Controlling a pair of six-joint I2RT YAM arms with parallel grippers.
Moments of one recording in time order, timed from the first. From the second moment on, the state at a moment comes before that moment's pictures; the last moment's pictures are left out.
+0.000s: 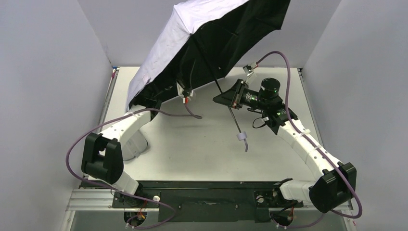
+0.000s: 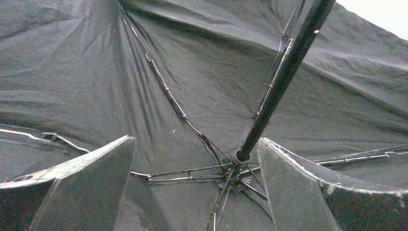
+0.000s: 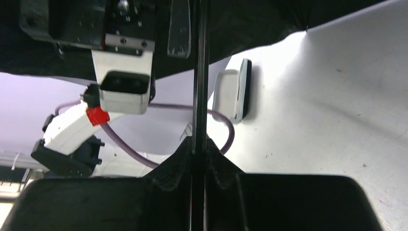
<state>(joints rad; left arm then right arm) -0.36 1.57 1.18 0.87 0.71 1.41 0.43 1.27 1.09 0.02 -0.71 0.89</state>
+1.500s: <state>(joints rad) -0.60 1.53 1.39 0.12 0.35 -0.50 0.64 1.12 0.90 0.10 -0.13 0.73</state>
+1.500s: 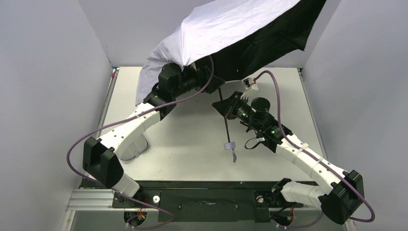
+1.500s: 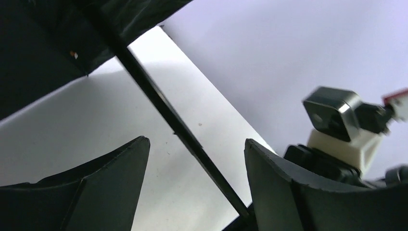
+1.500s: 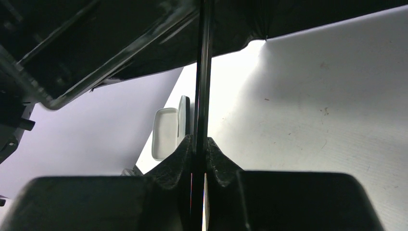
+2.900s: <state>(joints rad) -0.60 1.83 1.19 0.62 0.61 -0.83 0.56 0.92 0.78 -0.32 -0.13 0.04</state>
